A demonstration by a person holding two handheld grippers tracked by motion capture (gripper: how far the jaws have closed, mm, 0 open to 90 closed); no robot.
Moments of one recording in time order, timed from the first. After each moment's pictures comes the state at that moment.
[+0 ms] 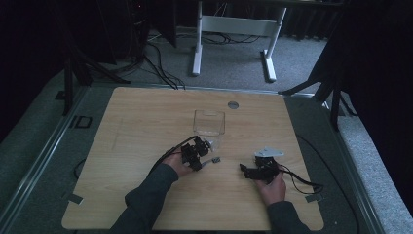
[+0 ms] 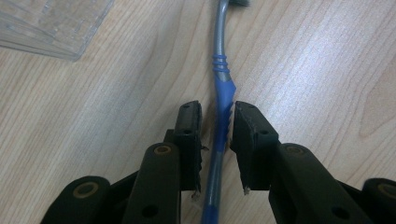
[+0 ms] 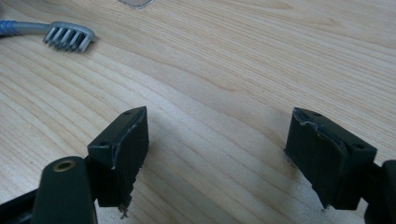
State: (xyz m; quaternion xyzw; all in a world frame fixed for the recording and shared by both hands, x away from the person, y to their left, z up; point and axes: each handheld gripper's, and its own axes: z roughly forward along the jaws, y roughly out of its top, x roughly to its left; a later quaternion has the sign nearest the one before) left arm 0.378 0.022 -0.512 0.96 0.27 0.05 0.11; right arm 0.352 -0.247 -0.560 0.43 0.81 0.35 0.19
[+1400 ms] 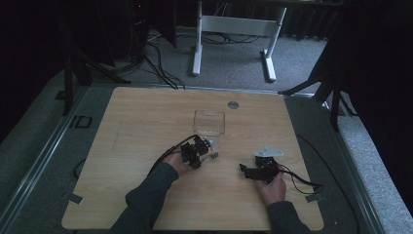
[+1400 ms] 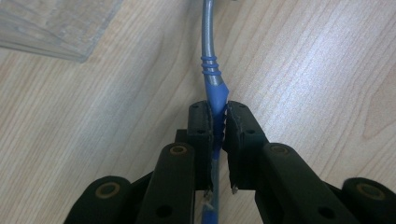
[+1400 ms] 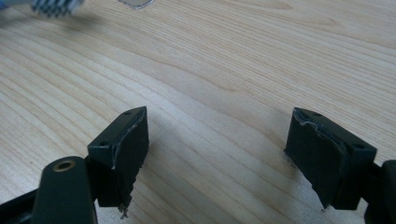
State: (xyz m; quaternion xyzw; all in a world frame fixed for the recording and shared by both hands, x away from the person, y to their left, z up) left arm 0.380 0.024 -0.508 0.95 0.27 0.05 0.11; right arm 0.351 -0.247 -0.560 0.43 0.81 0.35 0.19
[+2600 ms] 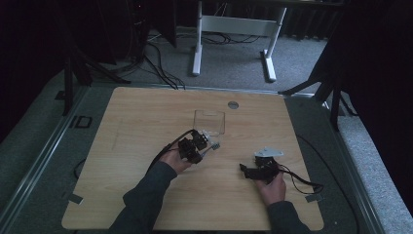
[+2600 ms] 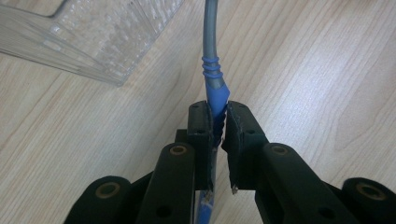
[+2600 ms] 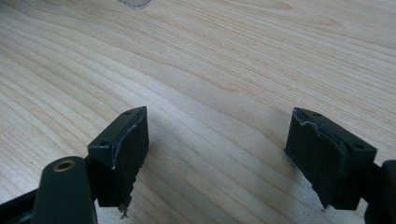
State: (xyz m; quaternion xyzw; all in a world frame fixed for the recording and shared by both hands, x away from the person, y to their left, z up) left arm 0.373 0.031 -0.479 0.94 0.28 0.08 0.17; right arm 0.352 -0.247 -0.560 0.43 0.81 0.35 0.19
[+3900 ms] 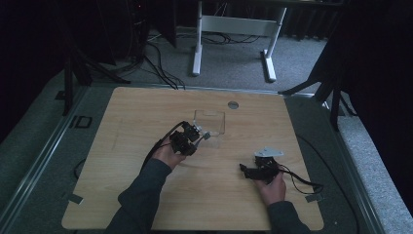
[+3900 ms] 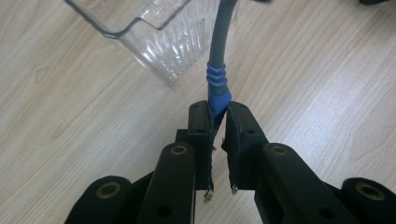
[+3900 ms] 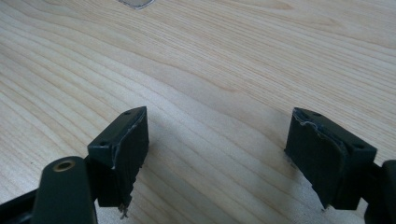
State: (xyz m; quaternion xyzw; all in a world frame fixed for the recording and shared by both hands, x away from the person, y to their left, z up) left arm 0.376 0.055 -0.454 0.91 0.33 0.12 0.20; right arm 0.352 -0.246 -0.560 0.43 0.81 0.35 0.19
